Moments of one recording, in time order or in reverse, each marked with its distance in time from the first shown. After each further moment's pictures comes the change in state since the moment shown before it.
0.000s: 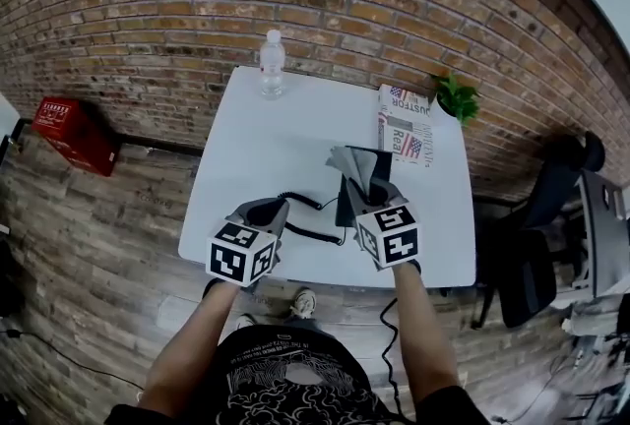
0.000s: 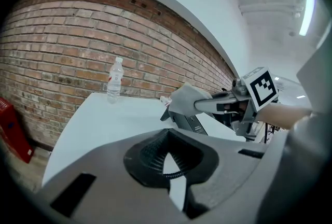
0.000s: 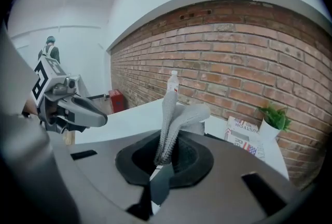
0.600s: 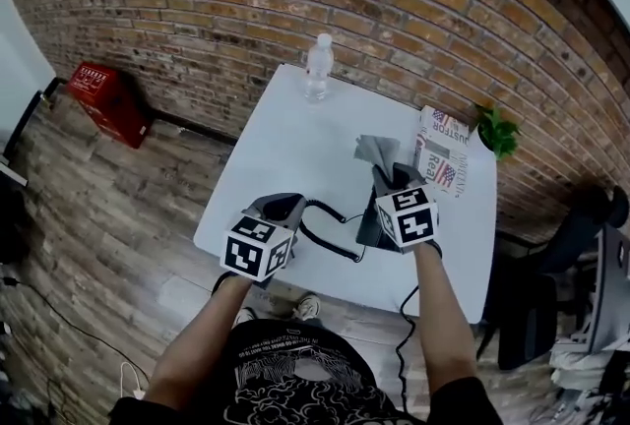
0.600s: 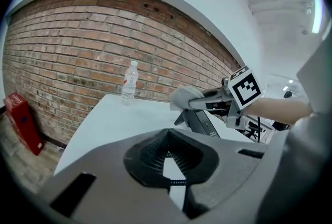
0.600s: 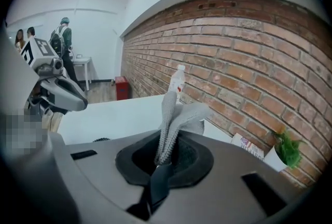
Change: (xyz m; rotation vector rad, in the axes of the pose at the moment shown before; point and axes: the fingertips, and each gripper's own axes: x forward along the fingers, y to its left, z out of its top) left arm 0.004 0.032 0.011 -0.057 -0.036 0.125; right arm 0.070 -0.031 0.021 -0.206 0.071 0.054
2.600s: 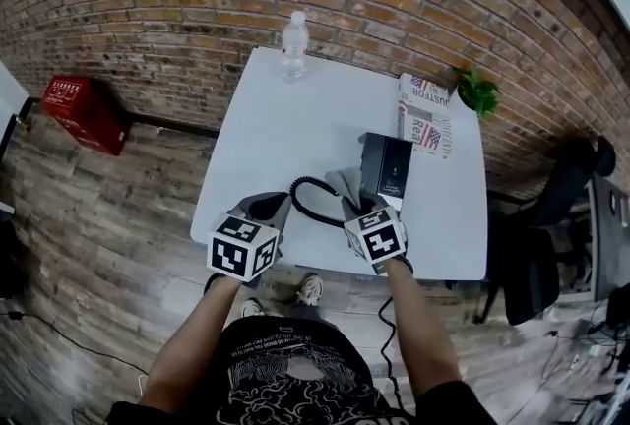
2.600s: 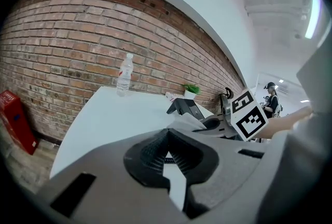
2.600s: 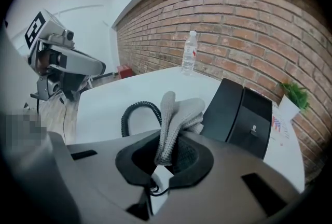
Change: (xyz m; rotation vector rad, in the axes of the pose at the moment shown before) left arm -0.031 -0.004 -0.036 0.015 0.056 -0.090; right arm -0.010 0.110 -0.102 0.146 0.191 0.064
